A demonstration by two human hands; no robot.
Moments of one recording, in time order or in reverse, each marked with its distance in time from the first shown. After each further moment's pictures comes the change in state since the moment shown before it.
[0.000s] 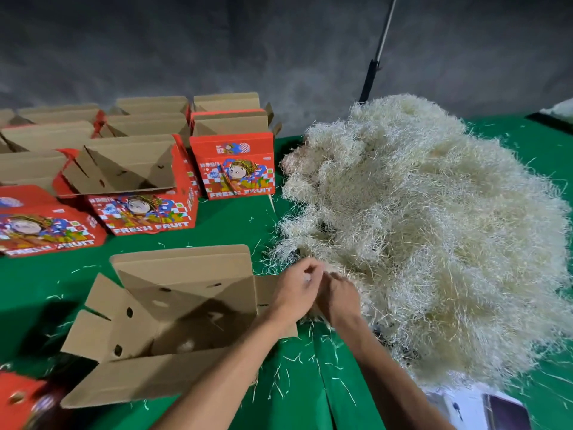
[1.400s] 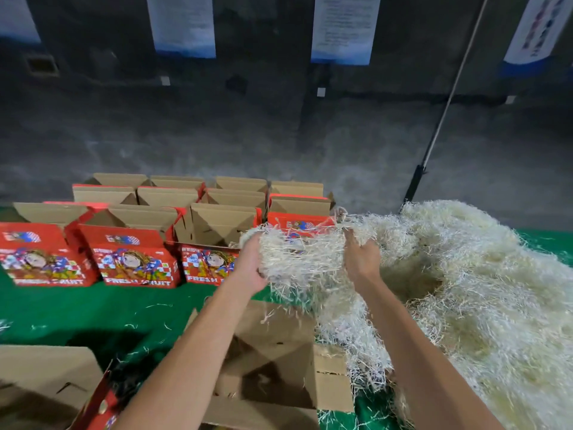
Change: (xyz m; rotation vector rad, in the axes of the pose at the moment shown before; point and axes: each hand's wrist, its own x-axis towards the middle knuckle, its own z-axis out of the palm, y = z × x) left_hand 0.021 0.059 -0.257 -0.938 0.359 -0.416; right_hand 0.061 -0.184 -0.199 1.095 0.226 0.076
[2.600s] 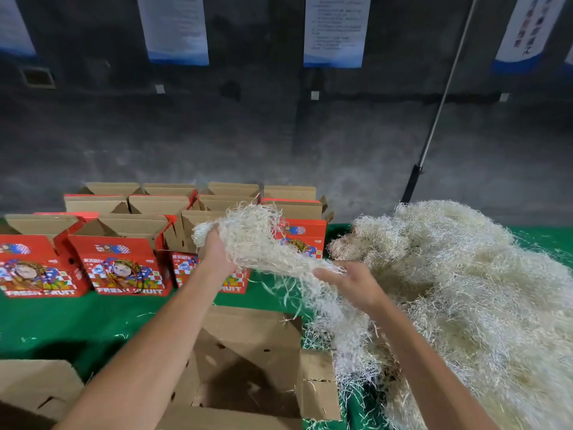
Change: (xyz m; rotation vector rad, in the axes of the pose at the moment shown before) left_hand 0.005 0.038 0.000 -0.208 0.227 0.089; right_hand 0.002 0.037 -0.054 -0.265 -0.542 -0.228
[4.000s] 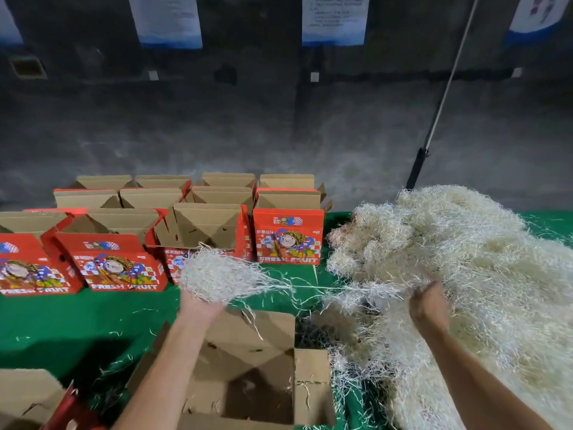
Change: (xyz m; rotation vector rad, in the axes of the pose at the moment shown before) left_hand 0.037 -0.070 -0.068 -0.471 -0.160 -0.127; right_hand -0.001 0.171 -0.079 -0.263 0.621 0.491
